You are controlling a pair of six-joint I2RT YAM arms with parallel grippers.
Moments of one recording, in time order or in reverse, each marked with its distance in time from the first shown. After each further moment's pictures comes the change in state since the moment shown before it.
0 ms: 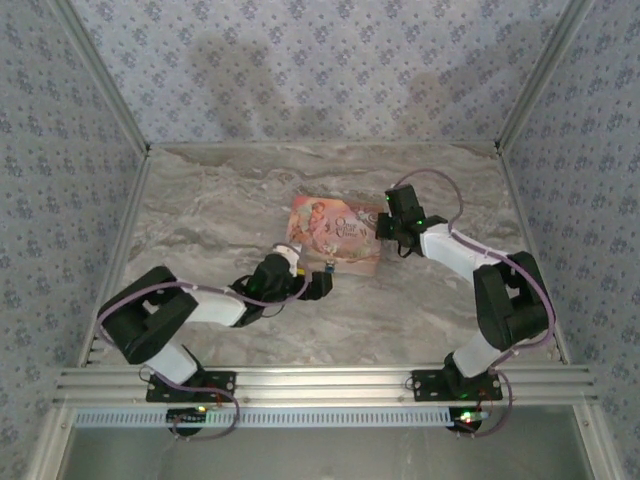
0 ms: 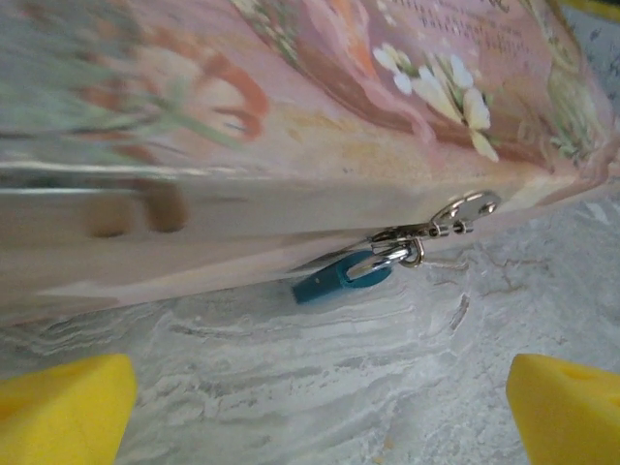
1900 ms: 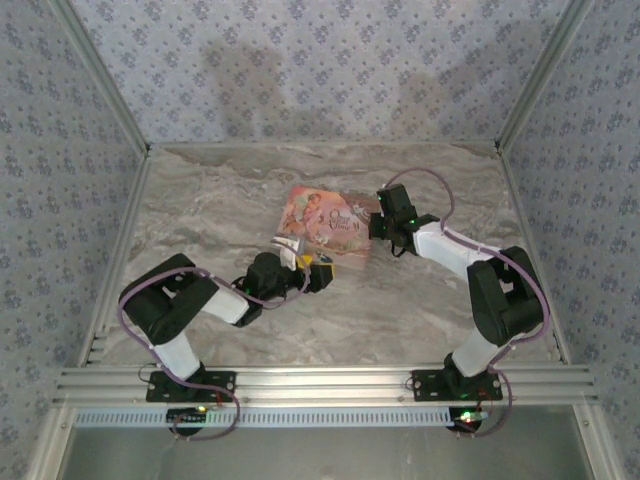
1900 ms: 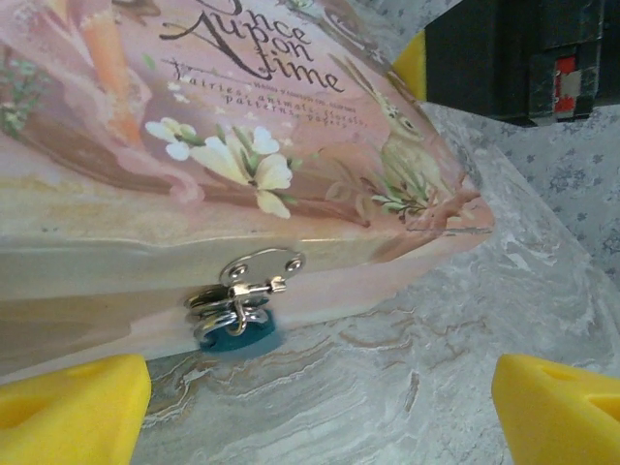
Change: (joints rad) left arm 0.067 0.130 -0.039 0.400 0.105 0.052; right arm 0.038 0.037 0.024 0.015 0.008 -0.010
